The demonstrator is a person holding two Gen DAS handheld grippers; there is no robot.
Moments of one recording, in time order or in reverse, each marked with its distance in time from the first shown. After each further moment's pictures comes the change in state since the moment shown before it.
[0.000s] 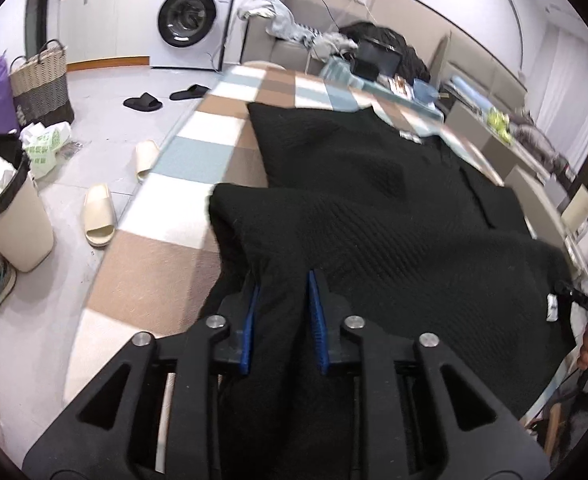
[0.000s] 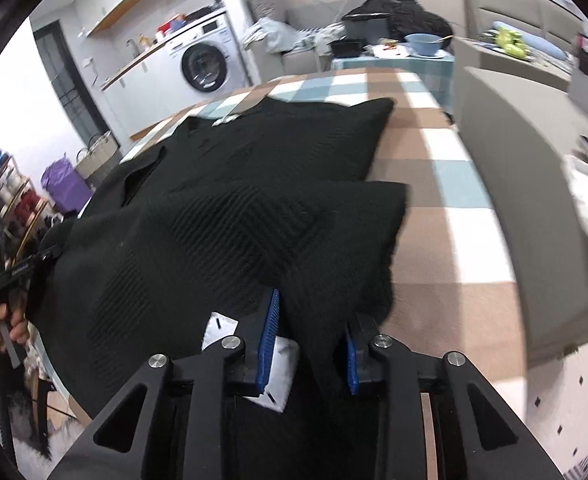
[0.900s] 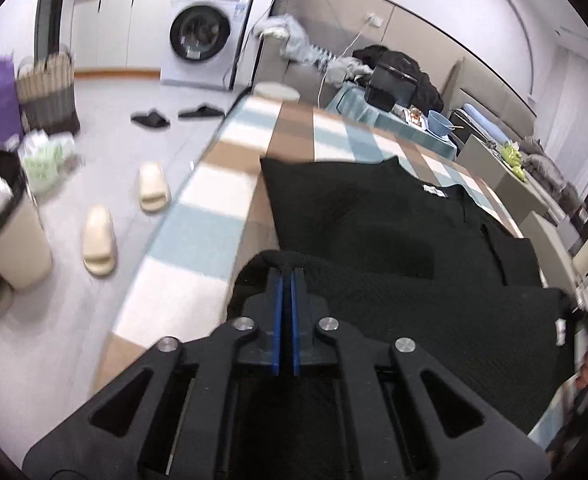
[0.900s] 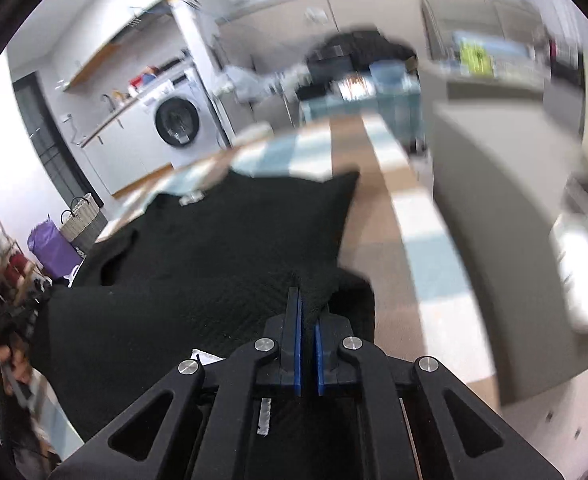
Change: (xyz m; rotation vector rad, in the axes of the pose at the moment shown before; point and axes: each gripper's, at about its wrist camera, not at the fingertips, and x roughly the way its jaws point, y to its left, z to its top) left arm 0.032 0.020 0.059 -0.075 -0.050 -0.001; right arm 0.019 -0.023 0.056 0.137 -0.109 -0.027
